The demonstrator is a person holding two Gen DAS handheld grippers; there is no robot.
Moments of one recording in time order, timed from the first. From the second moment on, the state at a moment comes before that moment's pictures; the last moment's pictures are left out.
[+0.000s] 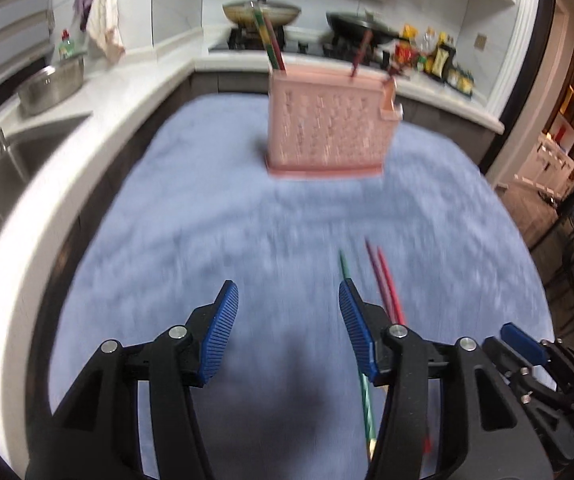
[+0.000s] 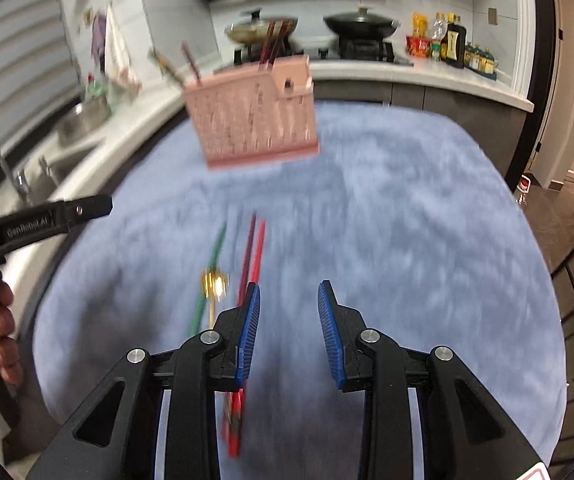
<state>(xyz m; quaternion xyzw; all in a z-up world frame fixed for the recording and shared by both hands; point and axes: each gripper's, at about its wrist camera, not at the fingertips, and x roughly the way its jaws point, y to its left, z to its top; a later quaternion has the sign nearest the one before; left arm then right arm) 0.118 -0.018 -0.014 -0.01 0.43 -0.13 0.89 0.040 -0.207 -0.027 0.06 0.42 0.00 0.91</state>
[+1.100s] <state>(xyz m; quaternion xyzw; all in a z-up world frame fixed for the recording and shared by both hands) 0.066 -0.052 -0.081 0.02 0.52 -0.20 0.83 0.017 -0.177 -0.091 0.07 0.49 0.03 0.87</state>
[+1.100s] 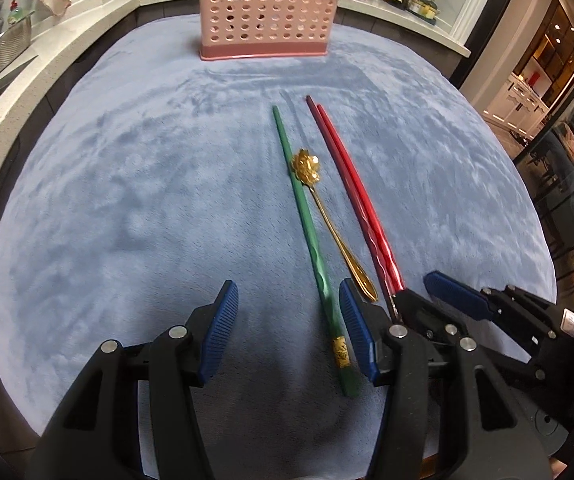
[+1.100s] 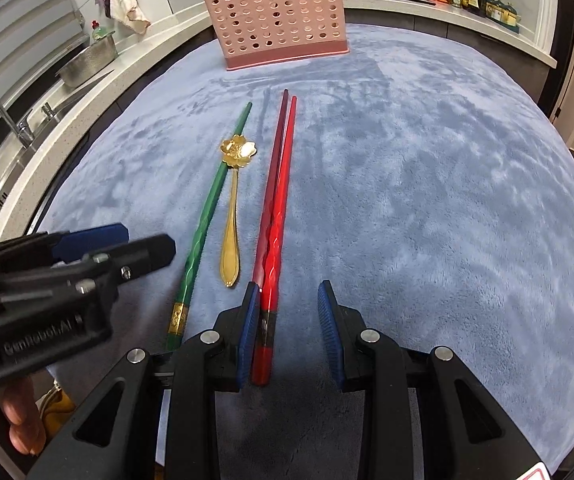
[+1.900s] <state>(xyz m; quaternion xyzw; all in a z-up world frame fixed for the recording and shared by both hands) 0.067 -0.065 -0.102 0.04 0.54 -0.20 0.81 0.019 -0.181 -0.098 0.06 0.51 0.01 0.86</state>
